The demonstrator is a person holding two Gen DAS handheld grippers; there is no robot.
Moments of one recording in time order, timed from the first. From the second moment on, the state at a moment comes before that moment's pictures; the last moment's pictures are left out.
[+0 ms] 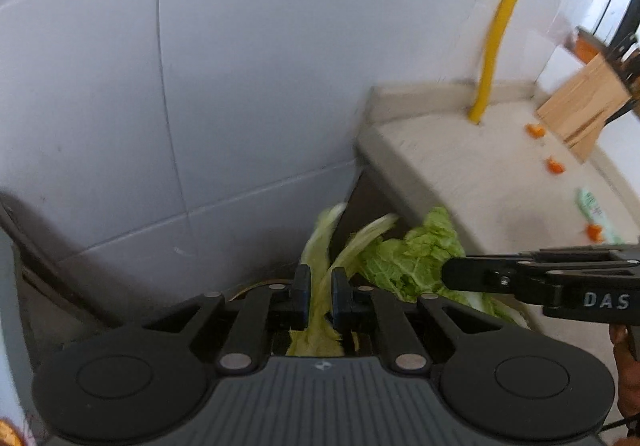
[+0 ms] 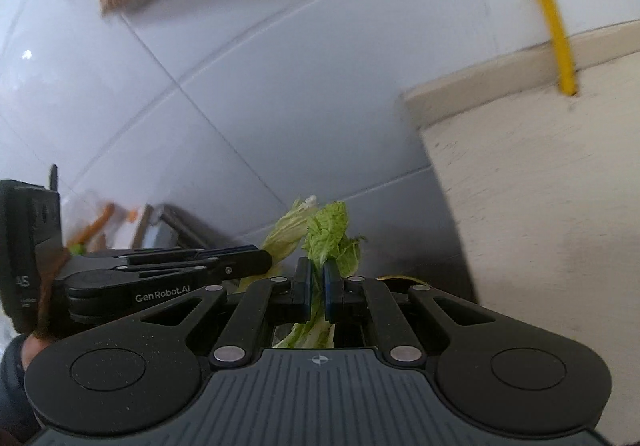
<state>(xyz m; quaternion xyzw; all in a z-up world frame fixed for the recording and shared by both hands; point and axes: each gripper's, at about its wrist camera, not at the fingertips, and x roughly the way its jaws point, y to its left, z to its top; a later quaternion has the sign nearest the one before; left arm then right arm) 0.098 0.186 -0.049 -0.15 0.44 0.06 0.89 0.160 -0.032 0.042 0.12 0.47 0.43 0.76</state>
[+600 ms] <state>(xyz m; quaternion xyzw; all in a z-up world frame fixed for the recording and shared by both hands) 0.084 0.166 -0.059 -0.17 0.45 0.03 0.88 0.154 -0.029 0.004 0.12 0.51 0.39 0.76</state>
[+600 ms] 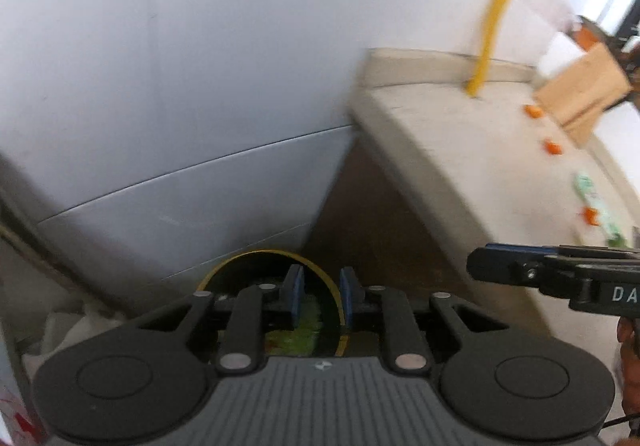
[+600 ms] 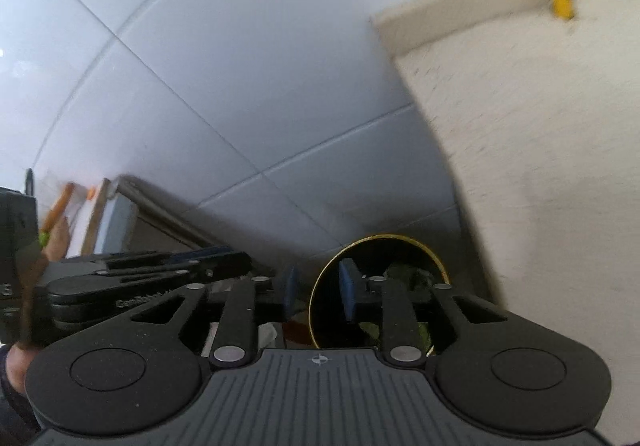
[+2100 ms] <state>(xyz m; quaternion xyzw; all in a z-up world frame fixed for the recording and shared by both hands) 0.216 -0.095 -0.050 -0.12 0.49 -0.20 0.84 0.115 -0.363 0.033 0.13 0.41 0.07 0.90</state>
